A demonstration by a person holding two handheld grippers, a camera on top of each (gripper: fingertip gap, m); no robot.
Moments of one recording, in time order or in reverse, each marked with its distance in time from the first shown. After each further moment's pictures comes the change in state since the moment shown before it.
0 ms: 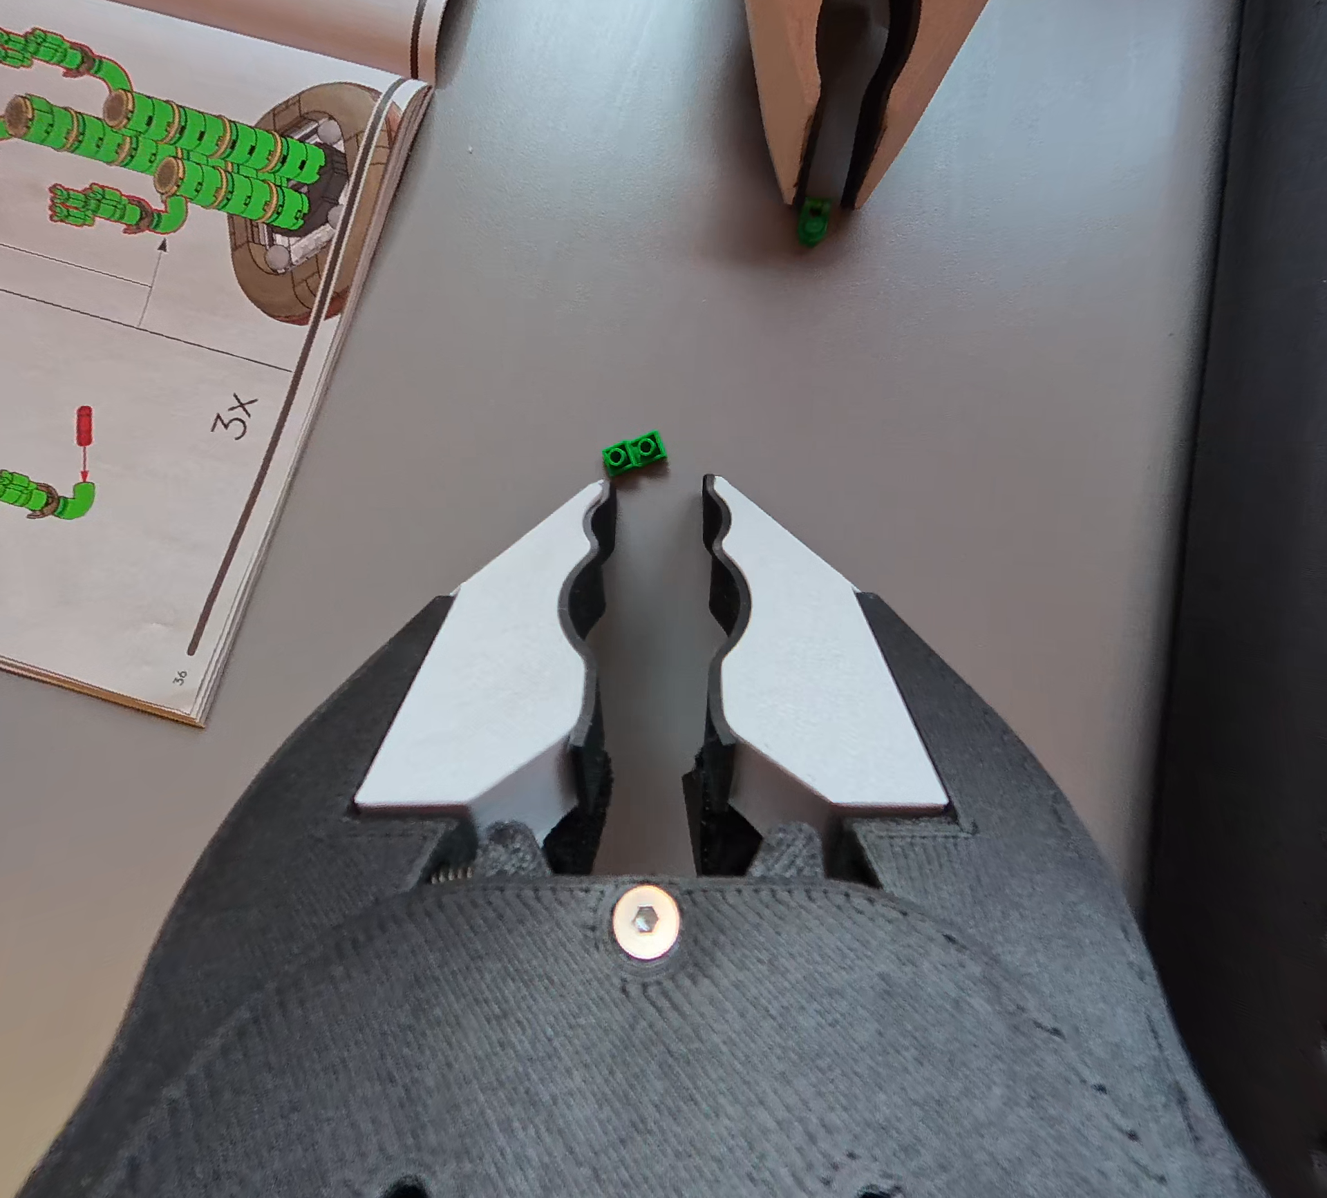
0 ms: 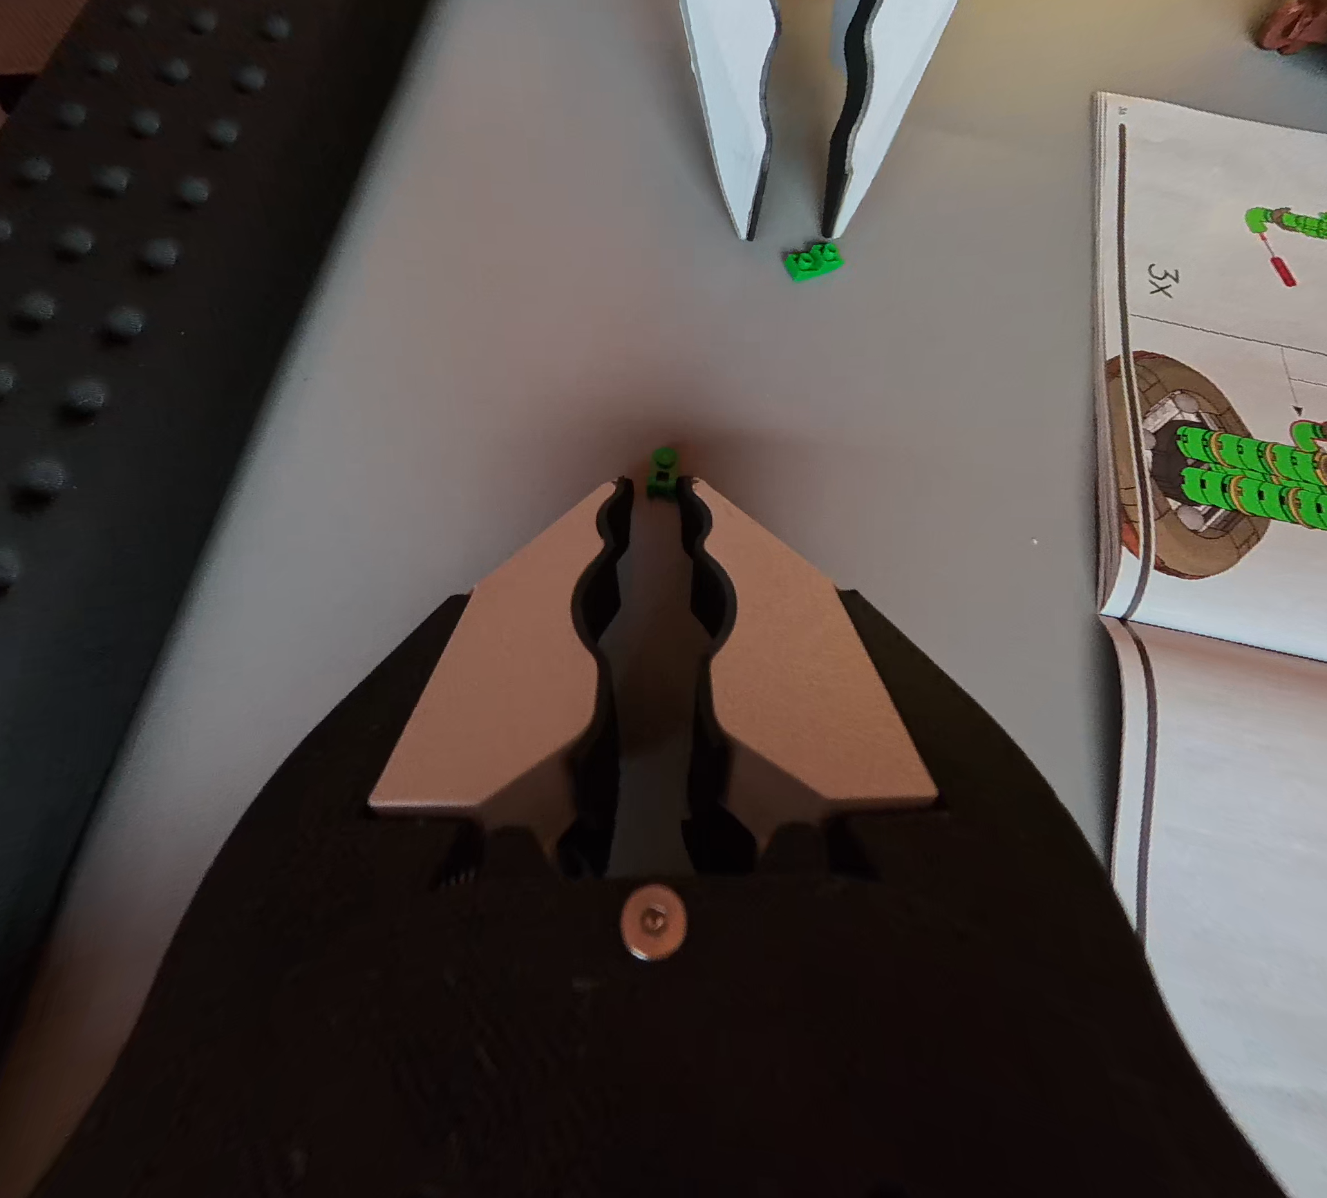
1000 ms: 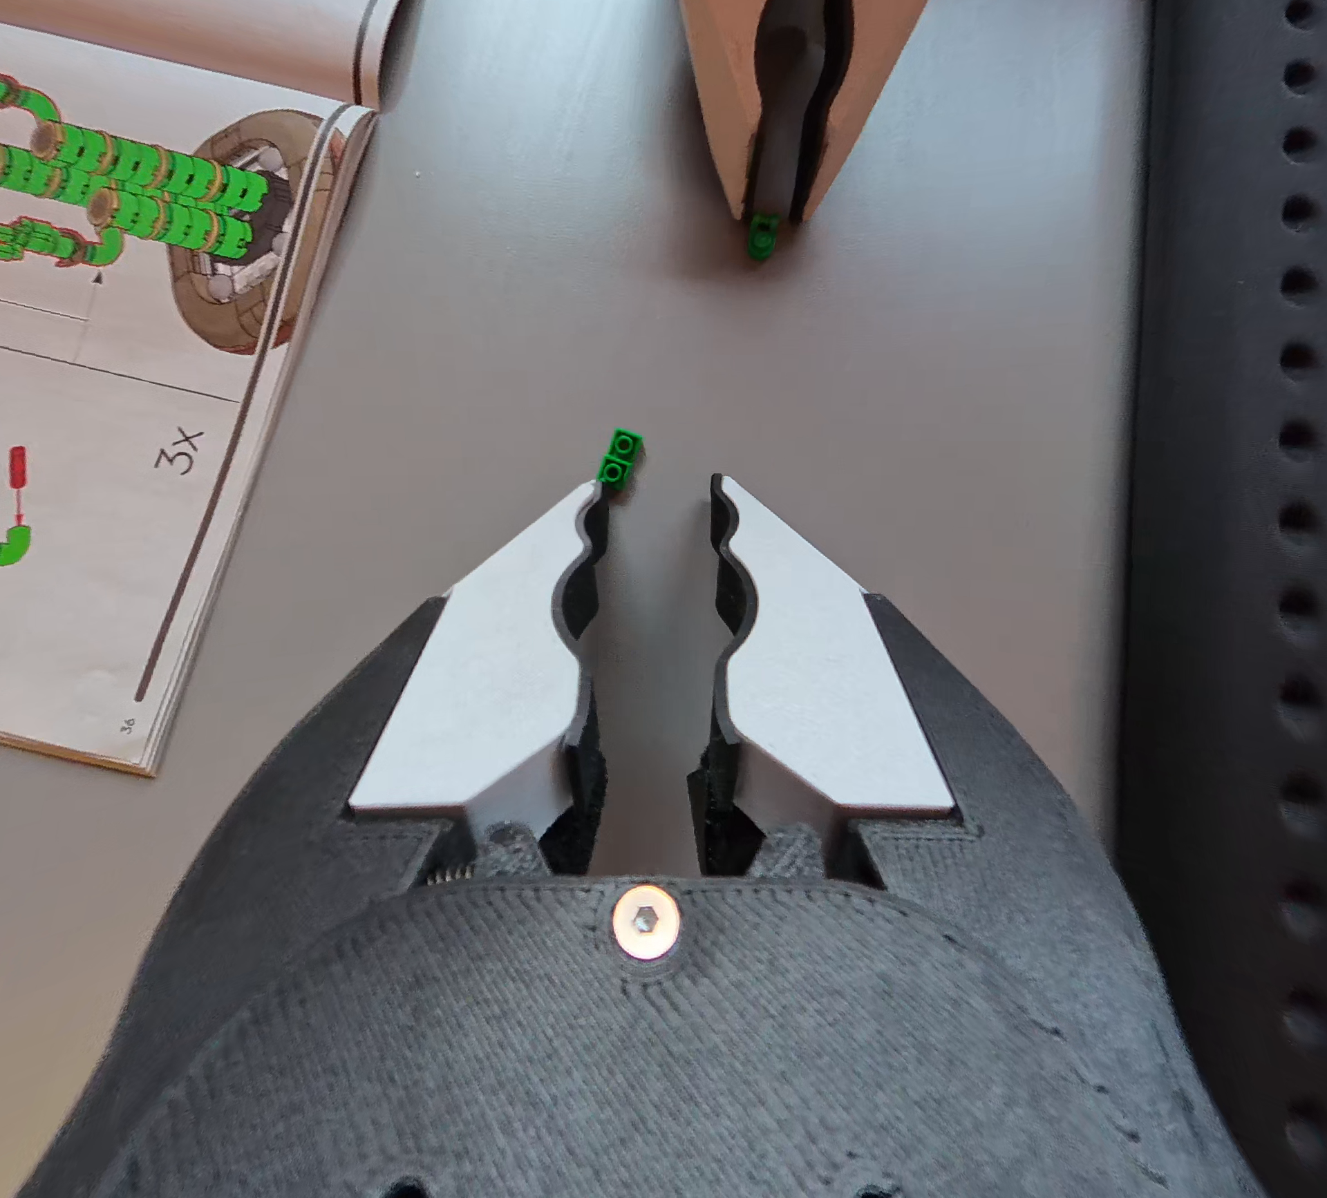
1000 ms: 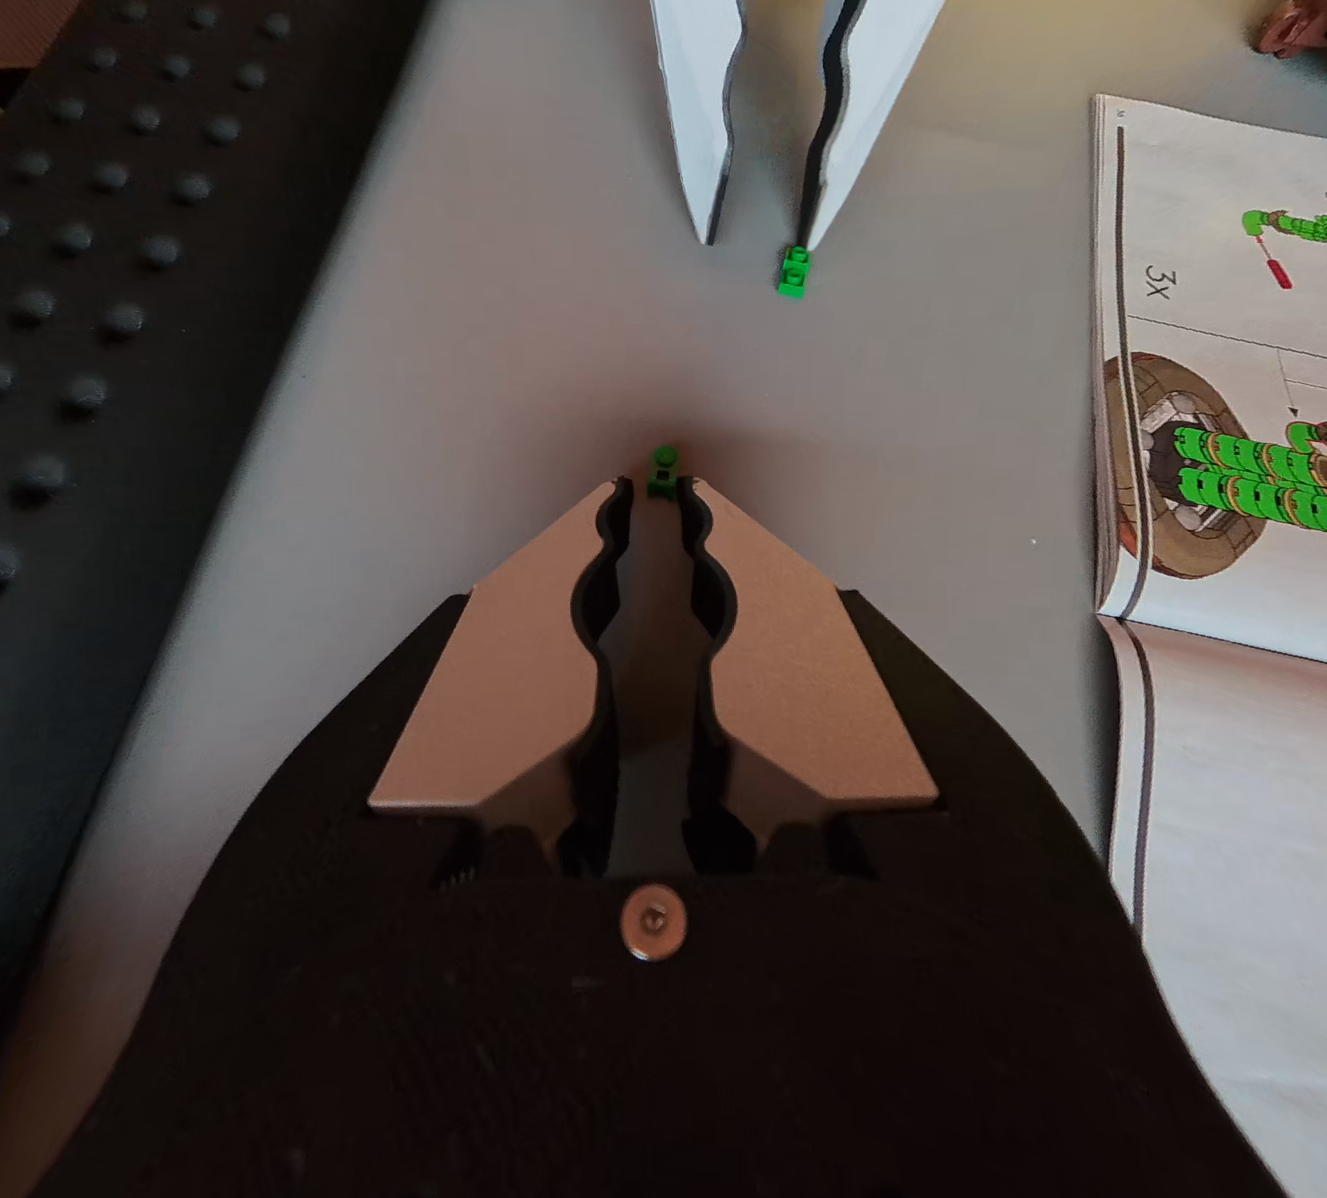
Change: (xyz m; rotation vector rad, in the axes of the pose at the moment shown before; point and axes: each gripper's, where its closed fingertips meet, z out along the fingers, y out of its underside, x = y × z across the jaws) left arm 0.011 -0.004 0.003 0.021 0.063 0.018; right arm -0.001 0.000 0.000 -0.001 0.004 -0.006
